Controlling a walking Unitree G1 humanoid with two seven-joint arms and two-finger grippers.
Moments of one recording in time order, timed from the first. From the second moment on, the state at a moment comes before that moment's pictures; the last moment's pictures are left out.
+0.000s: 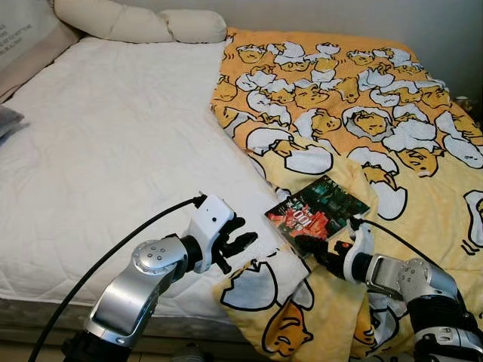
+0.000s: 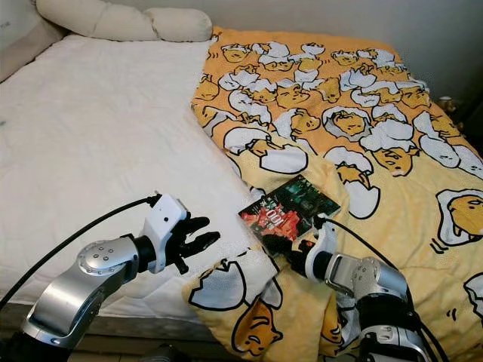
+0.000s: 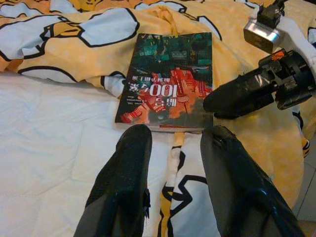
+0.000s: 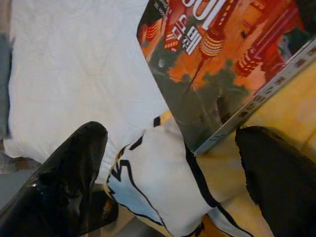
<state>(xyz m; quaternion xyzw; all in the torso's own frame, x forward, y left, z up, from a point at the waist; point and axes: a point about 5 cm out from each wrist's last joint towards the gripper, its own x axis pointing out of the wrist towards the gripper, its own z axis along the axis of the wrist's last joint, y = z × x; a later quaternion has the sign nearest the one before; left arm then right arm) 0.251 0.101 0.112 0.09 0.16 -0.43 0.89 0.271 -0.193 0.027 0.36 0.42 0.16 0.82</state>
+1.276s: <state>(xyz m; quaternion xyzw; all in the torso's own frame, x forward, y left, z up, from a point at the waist) 0.250 0.101 0.111 0.09 0.17 -0.43 0.88 0.287 -0.175 0.014 0.46 0.32 0.13 0.82</state>
